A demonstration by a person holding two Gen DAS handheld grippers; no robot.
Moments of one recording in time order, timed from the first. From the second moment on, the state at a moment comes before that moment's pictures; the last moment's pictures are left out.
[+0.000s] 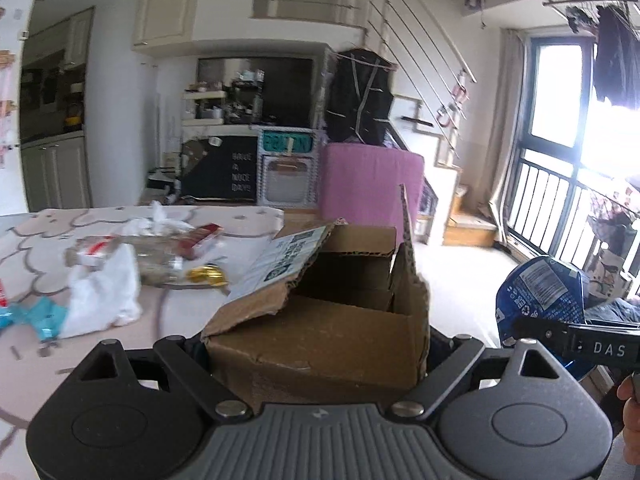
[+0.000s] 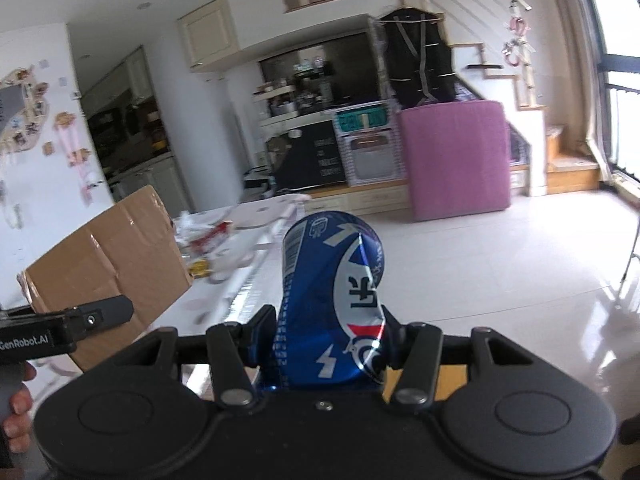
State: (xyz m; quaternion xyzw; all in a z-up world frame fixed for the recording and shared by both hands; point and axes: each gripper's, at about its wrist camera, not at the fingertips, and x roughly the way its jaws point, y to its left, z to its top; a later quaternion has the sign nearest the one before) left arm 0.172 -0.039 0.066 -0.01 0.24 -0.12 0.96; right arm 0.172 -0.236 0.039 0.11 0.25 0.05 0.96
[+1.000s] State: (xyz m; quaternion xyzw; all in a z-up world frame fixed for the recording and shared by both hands) left arm 0.357 -0.195 -0.093 0.09 0.46 -0.22 0.86; right arm 0.294 -0.331 -0.105 0.15 0.40 -0.08 0.90
